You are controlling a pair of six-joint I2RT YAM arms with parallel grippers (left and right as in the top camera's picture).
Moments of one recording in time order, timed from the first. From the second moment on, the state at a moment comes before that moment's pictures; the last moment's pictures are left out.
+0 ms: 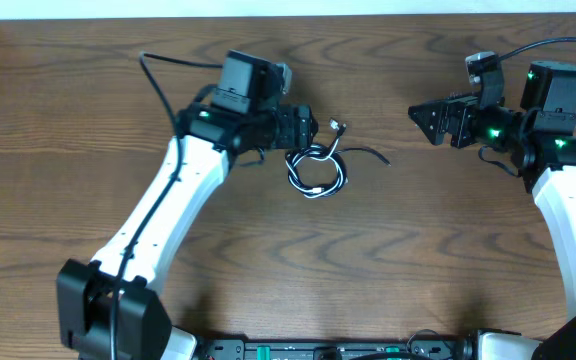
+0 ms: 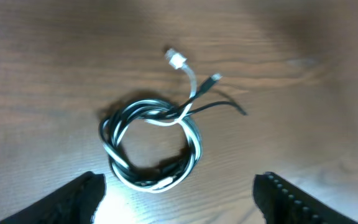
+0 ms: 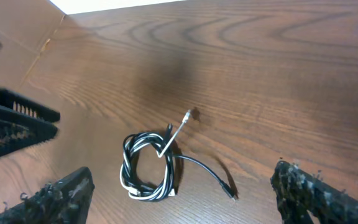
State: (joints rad) left arm -0.39 1.65 1.38 -0.73 0.28 -0.41; right arm -0.08 1.45 1.14 -0.46 -0.72 0.02
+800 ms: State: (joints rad) left arm -0.42 1.94 1.38 -0.71 -0.01 -0.69; right arm 0.09 1.45 1.14 -0.49 -0.49 0.04
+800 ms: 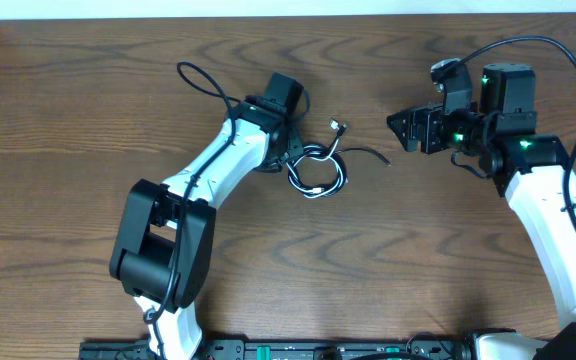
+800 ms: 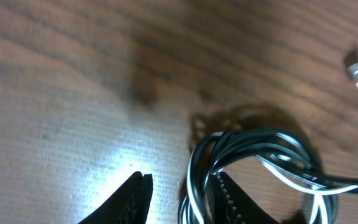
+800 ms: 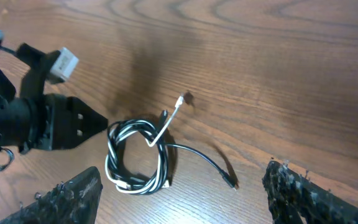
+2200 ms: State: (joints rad) left arm -0.41 1.80 1.38 -0.59 0.10 -0.56; right arm 0.10 1.48 1.14 -0.48 -0.45 0.06
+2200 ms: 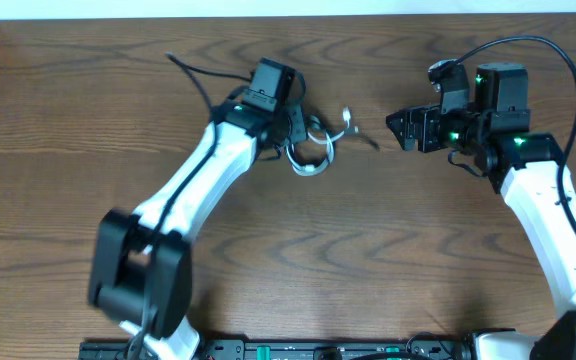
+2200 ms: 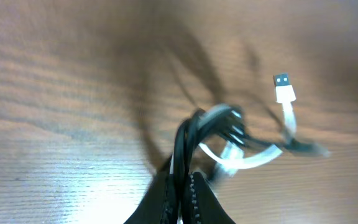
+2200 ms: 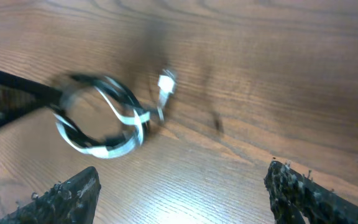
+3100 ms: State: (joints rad) left arm -0.41 1.68 1.38 -0.48 0.36 -0.56; right arm 0.20 1.76 1.15 -0.21 -0.63 0.25
